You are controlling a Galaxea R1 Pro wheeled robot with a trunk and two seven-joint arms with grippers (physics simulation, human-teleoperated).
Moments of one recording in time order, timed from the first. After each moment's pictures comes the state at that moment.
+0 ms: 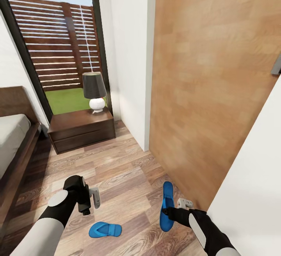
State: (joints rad) left arm -0.61 0.03 0.04 -0.90 -1.42 0.36 -1.12; right arm -0.48 0.02 0.00 -0.64 -0.26 0.49 0.17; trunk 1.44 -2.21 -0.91
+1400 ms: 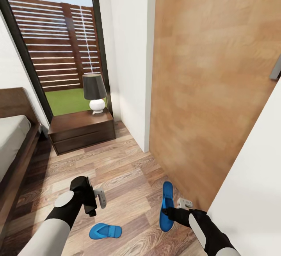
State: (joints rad) left arm -0.61 -0.02 0.03 -0.90 -1.41 0.45 -1.12; right arm -0.48 0.02 0.00 -0.64 -0.25 0.49 0.18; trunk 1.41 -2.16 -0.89
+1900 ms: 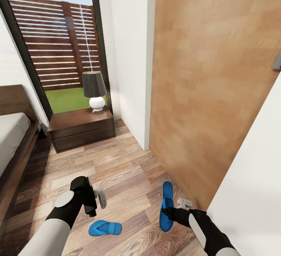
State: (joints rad) left arm -0.61 -0.02 0.03 -0.90 -1.41 0.45 -1.12; right arm -0.48 0.02 0.00 -0.64 -0.25 0.49 0.18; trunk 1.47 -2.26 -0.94
